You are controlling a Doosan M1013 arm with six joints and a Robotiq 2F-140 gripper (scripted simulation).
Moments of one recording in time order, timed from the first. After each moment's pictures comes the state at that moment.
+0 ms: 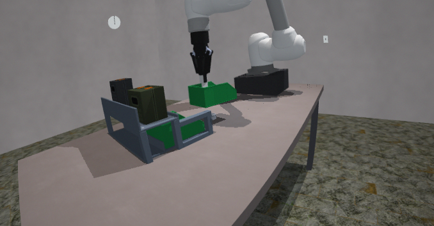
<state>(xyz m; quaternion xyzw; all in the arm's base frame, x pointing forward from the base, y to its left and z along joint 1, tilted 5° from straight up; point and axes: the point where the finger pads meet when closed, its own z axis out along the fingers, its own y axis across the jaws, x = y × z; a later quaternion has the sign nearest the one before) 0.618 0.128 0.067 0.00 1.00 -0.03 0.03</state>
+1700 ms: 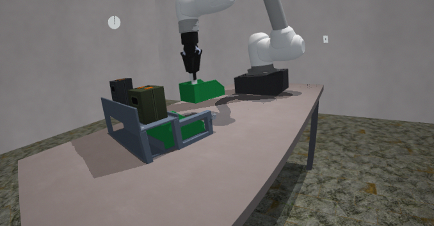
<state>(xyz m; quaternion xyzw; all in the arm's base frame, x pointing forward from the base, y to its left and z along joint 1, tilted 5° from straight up) 0.618 0.058 0.079 -0.03 1.00 -0.03 0.03</state>
